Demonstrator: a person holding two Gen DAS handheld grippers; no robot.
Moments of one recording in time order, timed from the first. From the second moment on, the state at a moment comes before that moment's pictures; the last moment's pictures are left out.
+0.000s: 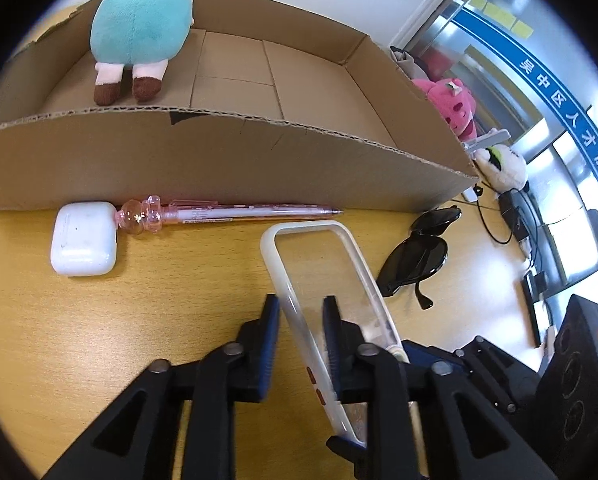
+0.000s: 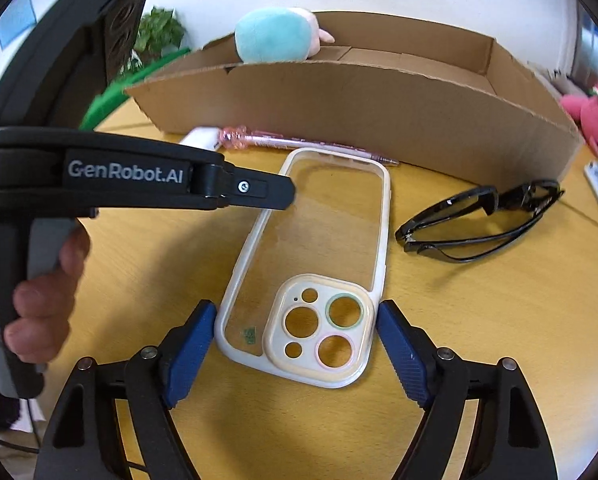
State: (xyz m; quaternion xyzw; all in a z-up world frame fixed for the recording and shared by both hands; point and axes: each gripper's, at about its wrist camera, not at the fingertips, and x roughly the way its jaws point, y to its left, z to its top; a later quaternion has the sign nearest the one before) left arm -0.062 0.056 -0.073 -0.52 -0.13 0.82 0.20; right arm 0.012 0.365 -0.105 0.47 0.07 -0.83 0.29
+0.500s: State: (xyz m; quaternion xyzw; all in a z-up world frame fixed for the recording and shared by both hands) left arm -0.063 0.055 -0.062 -0.52 -0.15 0.81 0.22; right arm 0.017 0.371 -0.095 0.45 0.04 -0.83 0.31
